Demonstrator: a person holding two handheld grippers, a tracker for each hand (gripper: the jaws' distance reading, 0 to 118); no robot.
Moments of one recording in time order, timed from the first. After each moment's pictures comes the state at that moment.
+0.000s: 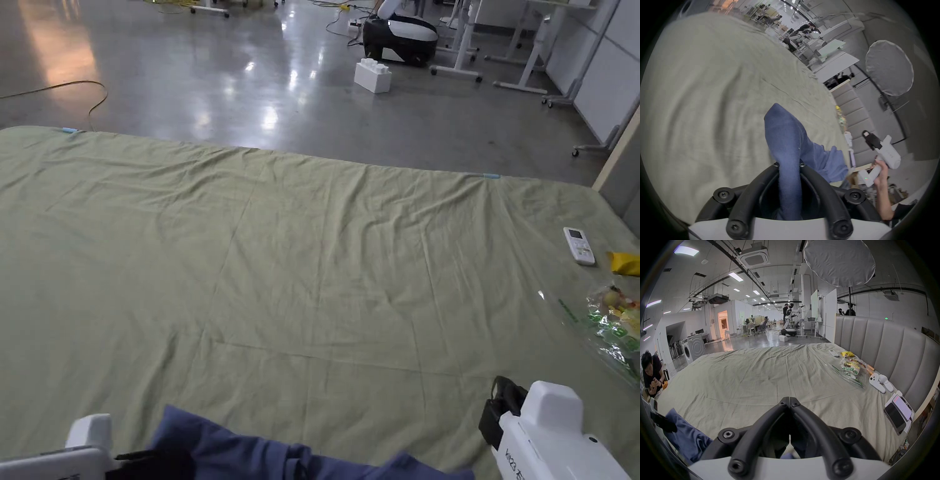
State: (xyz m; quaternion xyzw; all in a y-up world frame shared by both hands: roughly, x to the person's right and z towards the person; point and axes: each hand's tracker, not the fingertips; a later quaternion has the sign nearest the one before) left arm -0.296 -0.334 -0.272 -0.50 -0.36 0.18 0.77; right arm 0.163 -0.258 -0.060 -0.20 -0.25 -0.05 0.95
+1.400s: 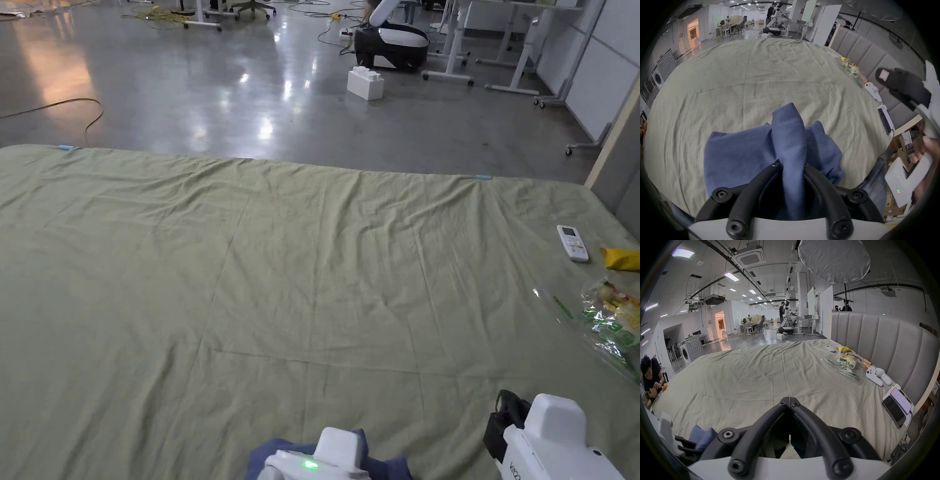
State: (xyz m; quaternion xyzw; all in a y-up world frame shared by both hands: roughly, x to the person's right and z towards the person) left arm -0.027 -0.316 -0.150 -0.50 -0.33 -0.11 0.79; right arm 0.167 -0.269 -0.043 -0.21 -0.26 -0.07 0.94
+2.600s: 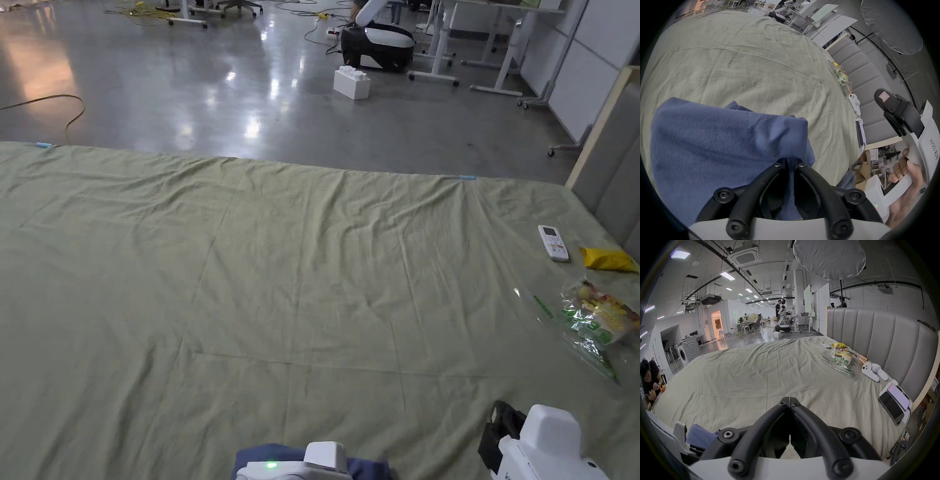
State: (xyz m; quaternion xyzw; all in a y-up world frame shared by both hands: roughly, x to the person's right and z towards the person) left arm -0.023 -0.354 -0.170 -0.57 -0.40 0.06 0.72; right arm 0.178 -0.274 -0.030 -0.22 -0.28 -0.08 0.93
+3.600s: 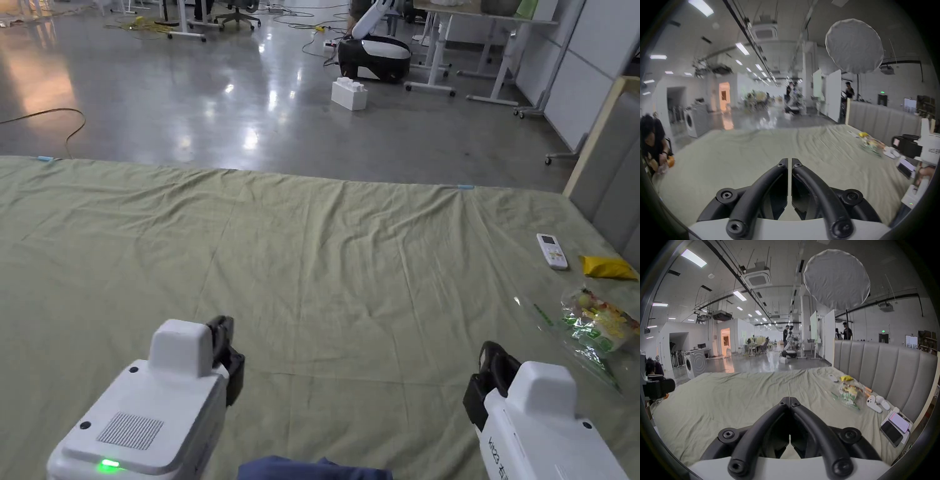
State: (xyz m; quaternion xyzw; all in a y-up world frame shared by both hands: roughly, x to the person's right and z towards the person) left arm -0.145 -0.191 -0.203 -0.10 -0.25 -0.05 0.96; right arm 0.138 -0.206 -0.051 -0.08 -0.26 -0.02 0.96
